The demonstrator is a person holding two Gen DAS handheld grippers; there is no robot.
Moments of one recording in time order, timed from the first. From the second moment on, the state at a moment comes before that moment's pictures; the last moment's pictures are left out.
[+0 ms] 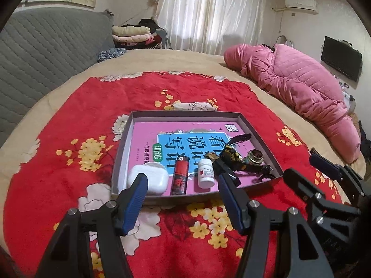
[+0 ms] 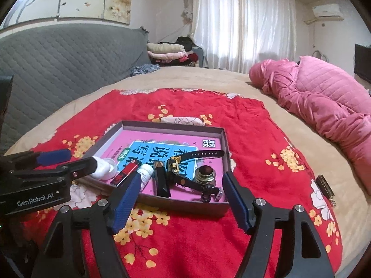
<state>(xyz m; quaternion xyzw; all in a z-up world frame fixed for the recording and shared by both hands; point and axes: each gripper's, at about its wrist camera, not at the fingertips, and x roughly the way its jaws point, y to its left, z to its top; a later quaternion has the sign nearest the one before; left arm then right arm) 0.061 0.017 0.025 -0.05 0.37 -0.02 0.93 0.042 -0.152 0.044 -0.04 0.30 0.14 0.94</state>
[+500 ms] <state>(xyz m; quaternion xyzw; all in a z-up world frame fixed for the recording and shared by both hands) 0.030 0.015 0.022 -0.05 0.39 -0.03 0.92 0.019 -0.160 0.048 -0.02 0.32 0.13 0.94</state>
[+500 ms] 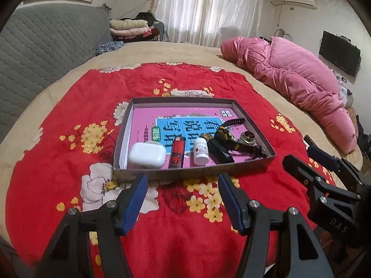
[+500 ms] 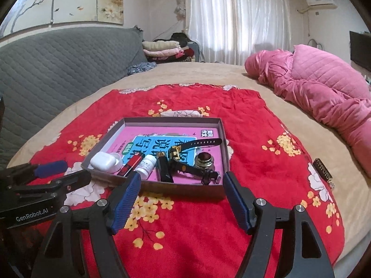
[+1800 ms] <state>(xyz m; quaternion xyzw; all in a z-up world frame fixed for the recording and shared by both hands) 0.040 0.023 -0.035 -0.05 0.43 0.01 0.90 0.027 -0.142 -0.017 -0.04 0.38 0.15 0.91</state>
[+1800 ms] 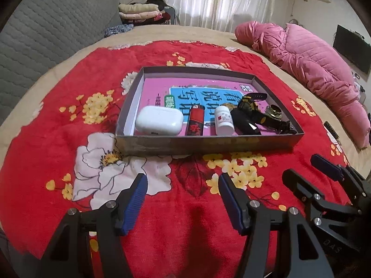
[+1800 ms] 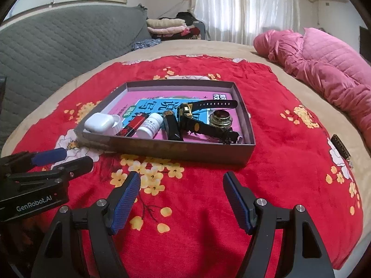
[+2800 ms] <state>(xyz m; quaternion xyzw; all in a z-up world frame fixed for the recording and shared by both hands) 0.041 0.023 -0.039 -0.05 0.43 0.02 0.90 0.029 -0.141 -0.030 -0.04 0.39 0.15 0.91</state>
